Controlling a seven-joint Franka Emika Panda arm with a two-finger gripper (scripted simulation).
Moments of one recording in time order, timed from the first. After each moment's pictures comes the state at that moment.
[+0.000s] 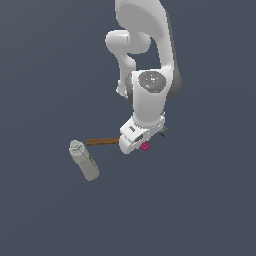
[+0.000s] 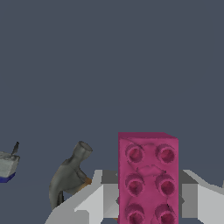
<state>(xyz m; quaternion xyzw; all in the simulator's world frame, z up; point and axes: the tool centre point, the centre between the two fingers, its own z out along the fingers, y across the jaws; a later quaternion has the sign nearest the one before) 0.018 0.058 0.148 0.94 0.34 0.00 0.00</state>
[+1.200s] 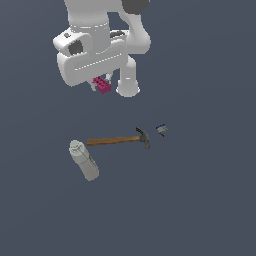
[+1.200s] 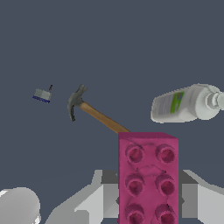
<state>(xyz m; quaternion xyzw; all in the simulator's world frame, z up) -0.068 -0.087 0.365 0.94 0.34 0.00 0.00</state>
